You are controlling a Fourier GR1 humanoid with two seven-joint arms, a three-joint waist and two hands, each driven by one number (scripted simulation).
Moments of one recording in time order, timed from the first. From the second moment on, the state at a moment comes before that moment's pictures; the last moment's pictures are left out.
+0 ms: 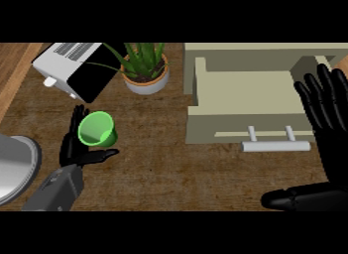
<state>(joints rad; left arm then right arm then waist) -0.55 0.18 0.31 -0.21 0.18 -0.24 -0.92 -0.11 -0.07 -0.03 -2.08 -0.14 0.12 0.17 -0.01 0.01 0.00</state>
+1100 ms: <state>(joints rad) -0.45 0.15 0.30 -0.34 0.18 -0.25 -1.01 -0.10 -0.09 -0.06 -2.10 -0.16 0.13 0.19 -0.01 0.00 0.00</state>
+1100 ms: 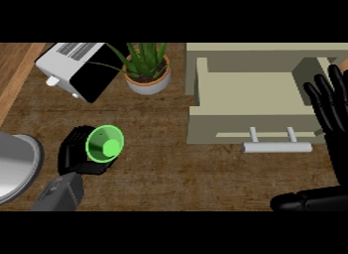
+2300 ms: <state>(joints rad) -0.38 0.03 0.08 -1.26 0.29 -0.15 -0.48 -0.09 -0.11 -0.11 -2.06 -0.19 0.15 0.16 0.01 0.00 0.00</state>
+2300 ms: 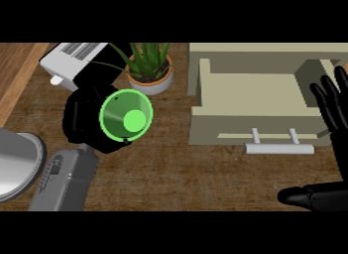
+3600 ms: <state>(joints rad) -0.97 0.00 -0.08 -1.10 0.22 0.26 -0.15 -0.09 -0.09 -0.08 -2.03 -0.15 0.15 0.13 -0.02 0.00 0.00</state>
